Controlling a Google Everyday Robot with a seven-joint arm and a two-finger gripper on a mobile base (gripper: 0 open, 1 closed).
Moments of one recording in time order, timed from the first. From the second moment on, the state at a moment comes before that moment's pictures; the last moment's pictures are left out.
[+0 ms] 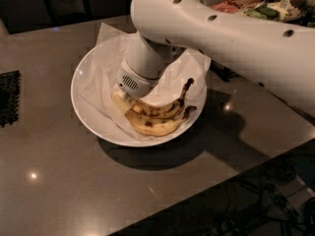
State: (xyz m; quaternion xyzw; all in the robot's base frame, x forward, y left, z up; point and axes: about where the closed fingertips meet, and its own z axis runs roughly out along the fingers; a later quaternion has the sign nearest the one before) arm 0.509 0.090 0.842 -0.52 0.82 0.17 0.15
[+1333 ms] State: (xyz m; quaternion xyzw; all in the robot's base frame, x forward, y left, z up) arm 0.506 0.028 0.904 -0.44 0.79 0.30 0.30
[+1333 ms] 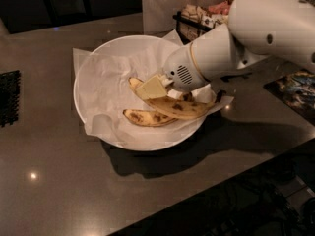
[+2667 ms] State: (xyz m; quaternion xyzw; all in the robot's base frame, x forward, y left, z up) arm 0.470 0.064 1.056 -0.58 0.59 0.37 0.41
